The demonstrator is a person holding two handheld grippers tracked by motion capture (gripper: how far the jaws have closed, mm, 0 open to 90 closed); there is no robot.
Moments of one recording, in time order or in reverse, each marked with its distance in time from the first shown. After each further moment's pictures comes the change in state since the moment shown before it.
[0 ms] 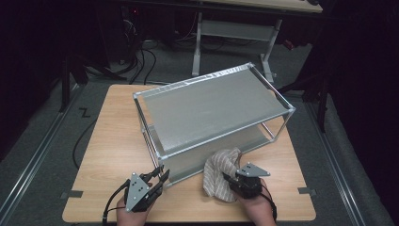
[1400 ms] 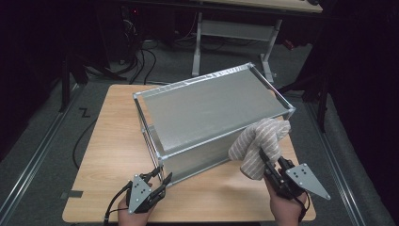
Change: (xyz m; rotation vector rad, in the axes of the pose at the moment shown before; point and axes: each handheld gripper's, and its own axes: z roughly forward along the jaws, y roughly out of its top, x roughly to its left) left arm -0.003 -0.007 0.002 0.001 0.006 0.025; right arm -0.016 0.044 -0.116 -0.562 -0.277 0.008
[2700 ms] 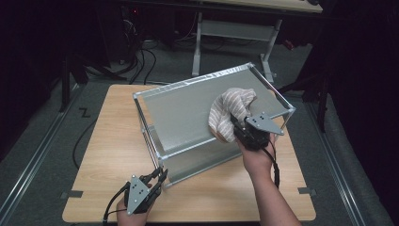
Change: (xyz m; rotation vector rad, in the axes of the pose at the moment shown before) left arm 0.001 0.002 -0.004 -0.017 0.039 0.001; right arm 0.023 0.039 0.129 0.181 0.042 -0.043
